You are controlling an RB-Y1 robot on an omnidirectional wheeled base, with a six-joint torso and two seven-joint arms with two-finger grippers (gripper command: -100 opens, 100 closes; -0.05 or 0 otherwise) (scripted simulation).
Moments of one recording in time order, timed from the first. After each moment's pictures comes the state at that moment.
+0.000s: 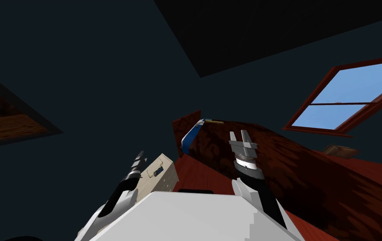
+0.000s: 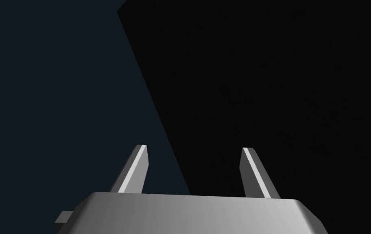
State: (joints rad) left arm 0.53 0.14 0.37 -1.91 0.17 -0.02 0.08; right arm 0.54 0.02 0.03 -2.34 -0.01 -0.58 -0.14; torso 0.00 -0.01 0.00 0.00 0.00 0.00
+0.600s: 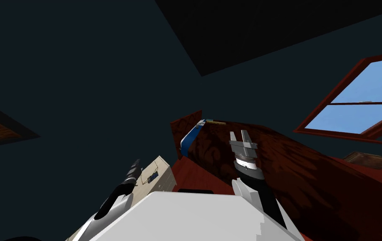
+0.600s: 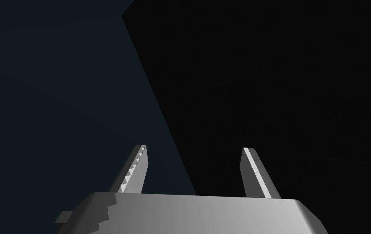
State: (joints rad) left arm 0.51 0.16 0.43 -1.78 0.21 0.12 0.11; right arm 0.54 0.02 0.03 -2.34 -0.01 -0.58 -0.14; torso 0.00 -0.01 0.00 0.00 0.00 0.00
